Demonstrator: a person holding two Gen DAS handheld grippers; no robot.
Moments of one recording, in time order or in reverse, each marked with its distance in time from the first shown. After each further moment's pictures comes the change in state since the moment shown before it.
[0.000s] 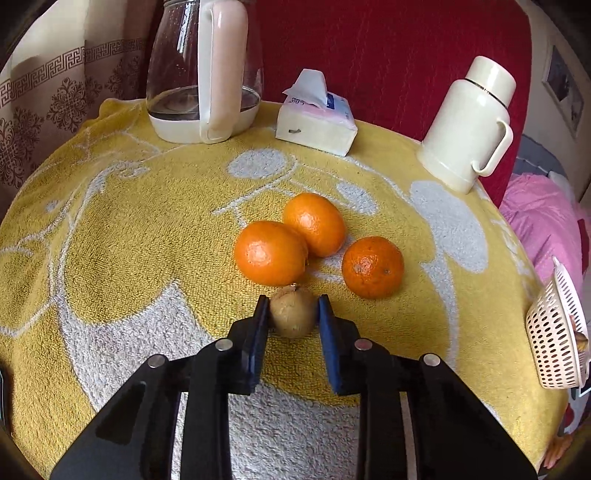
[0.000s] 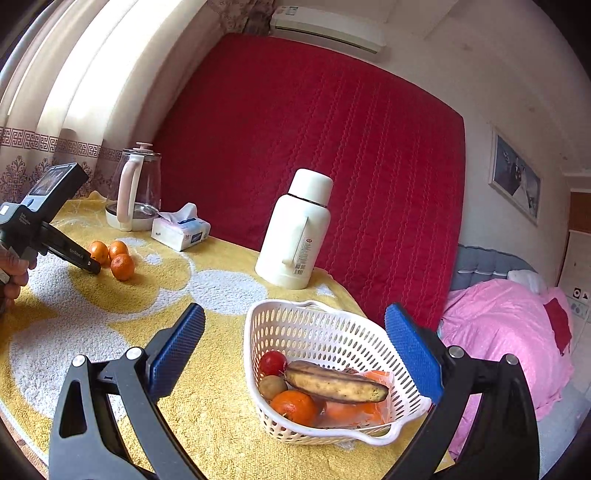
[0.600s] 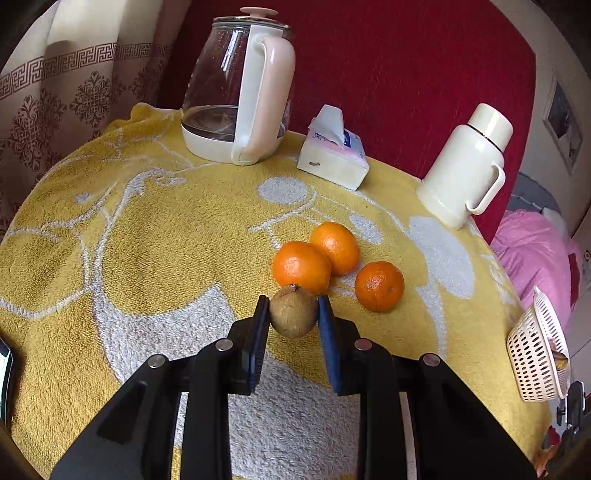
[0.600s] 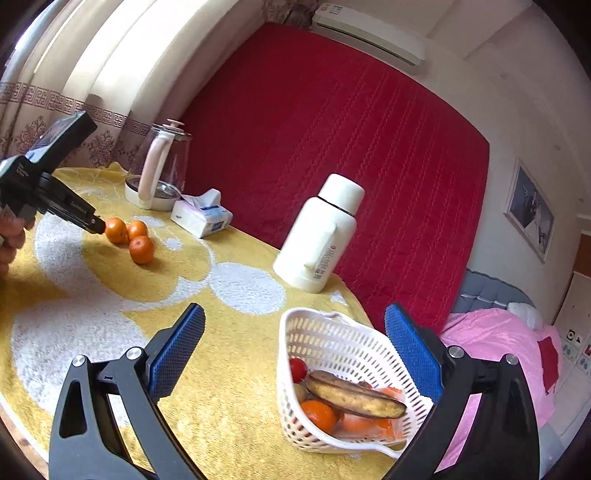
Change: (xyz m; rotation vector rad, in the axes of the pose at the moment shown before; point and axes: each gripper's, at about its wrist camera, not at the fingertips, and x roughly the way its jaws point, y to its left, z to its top) left arm -0.036 0.023 -0.008 -0.090 -0.114 -0.021; right arm 0.007 0.040 0.017 -0.146 0.020 0.056
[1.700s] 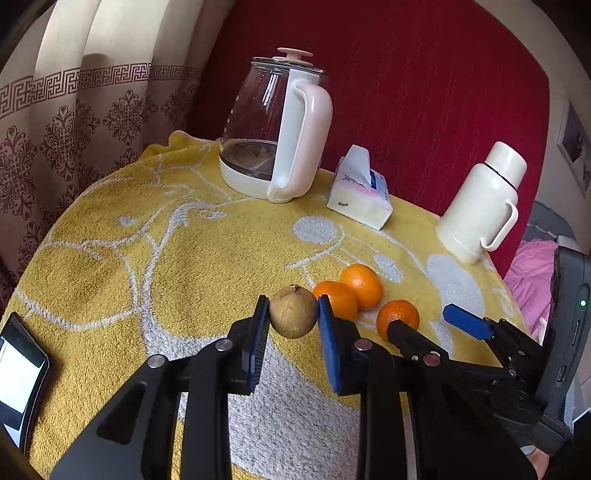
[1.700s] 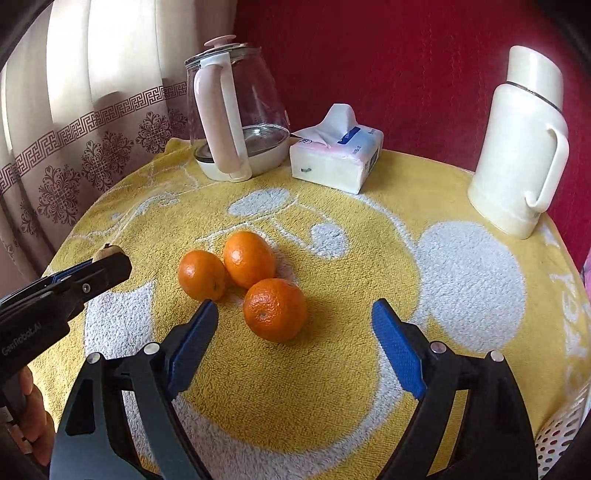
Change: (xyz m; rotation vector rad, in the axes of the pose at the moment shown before) left arm -0.024 0.013 0.009 -0.049 -0.107 0.072; right arm 0.196 0.117 0.058 0.289 0.426 0.529
